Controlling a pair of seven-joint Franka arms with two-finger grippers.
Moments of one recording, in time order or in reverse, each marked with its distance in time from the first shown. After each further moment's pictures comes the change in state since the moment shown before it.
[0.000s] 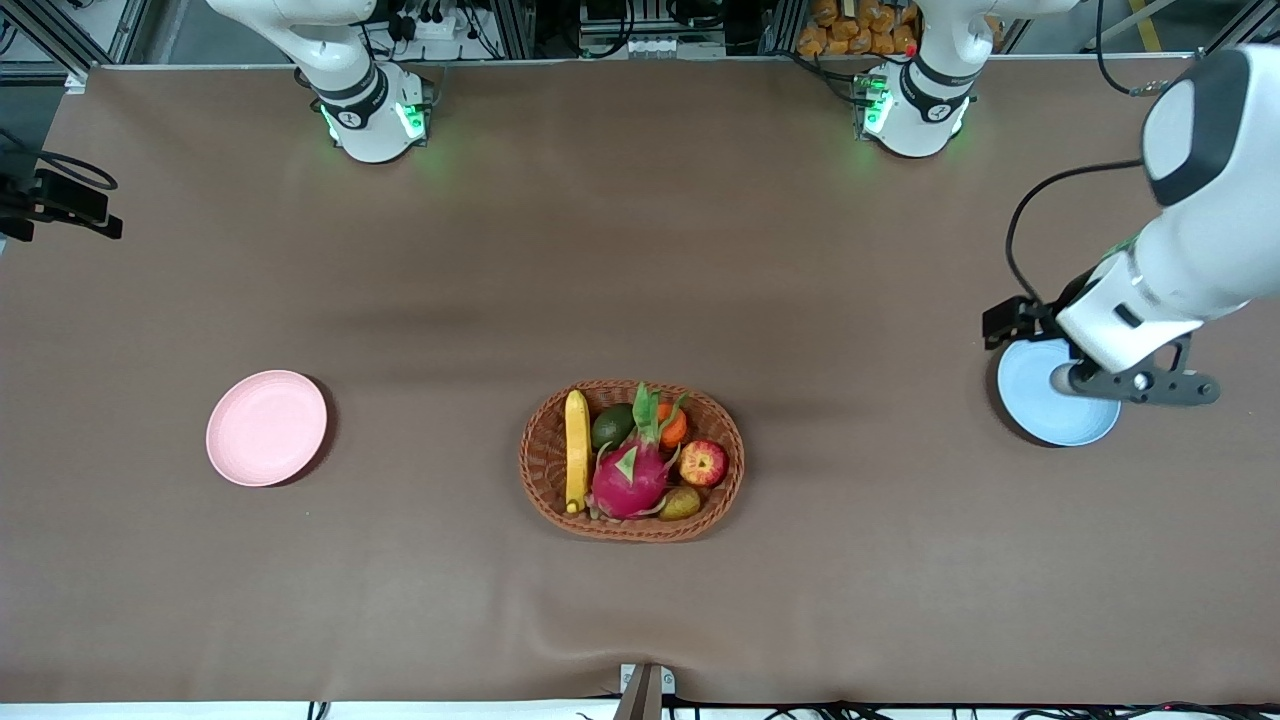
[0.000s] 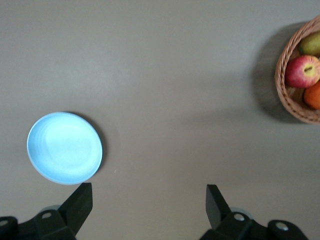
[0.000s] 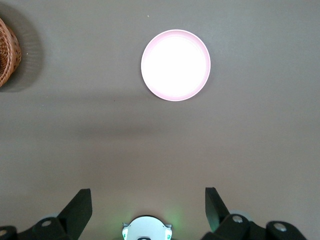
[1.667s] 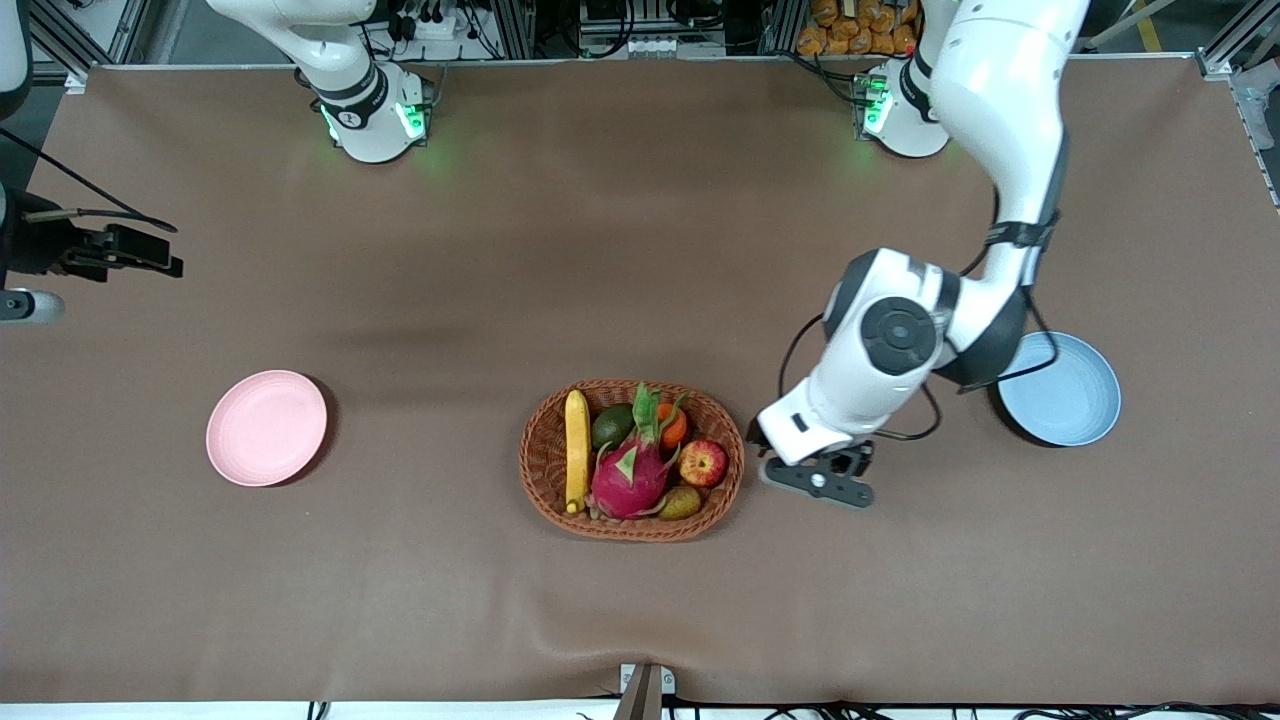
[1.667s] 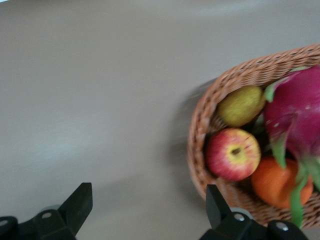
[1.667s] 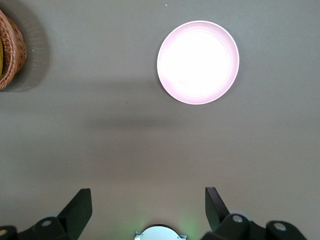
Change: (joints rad) left arm -0.294 0.406 -0.005 0.069 0.000 0.561 -0.119; right arm 0.000 0.034 0.004 -0.143 0.071 0.131 0.000
